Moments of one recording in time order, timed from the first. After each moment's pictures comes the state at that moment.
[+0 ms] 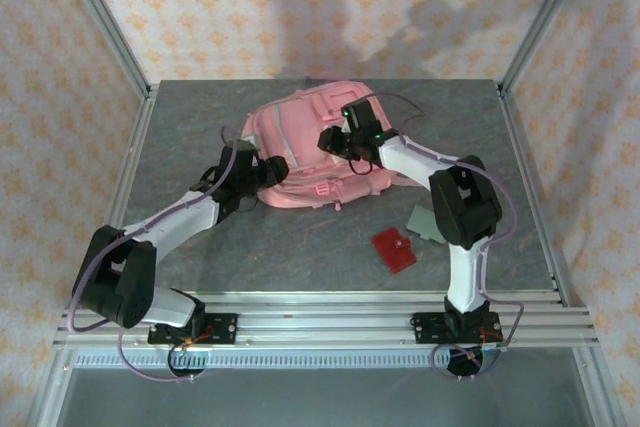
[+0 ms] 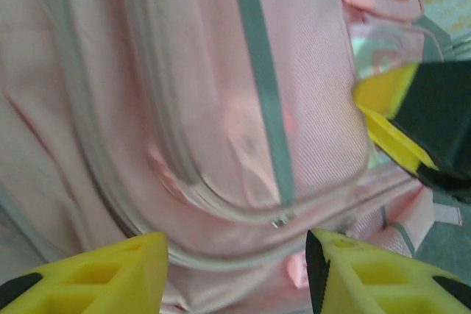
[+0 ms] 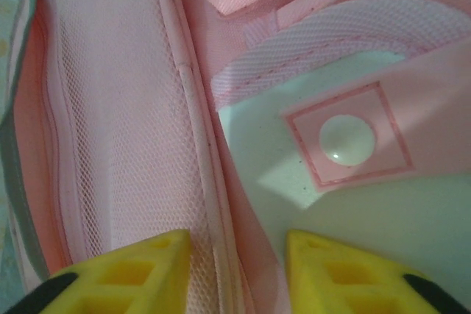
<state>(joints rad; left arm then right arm) -0.35 1.40 0.78 -0.02 0.10 -0.71 0.50 2.00 1.46 -0.21 -0.26 0.68</state>
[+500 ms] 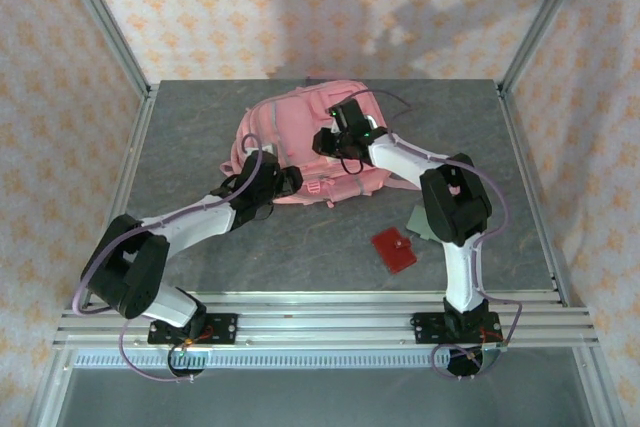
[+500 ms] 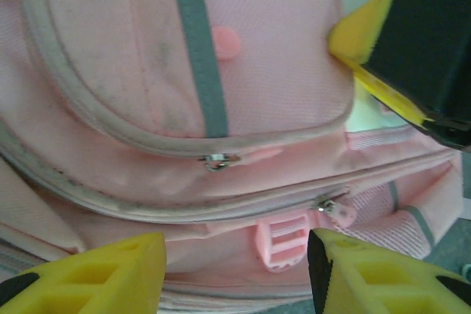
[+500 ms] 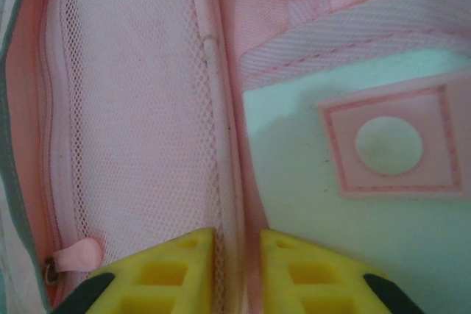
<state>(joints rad) -0.48 1.47 0.76 0.04 -0.06 -0.73 0.55 2.05 1.53 -0.25 -0.21 0.61</state>
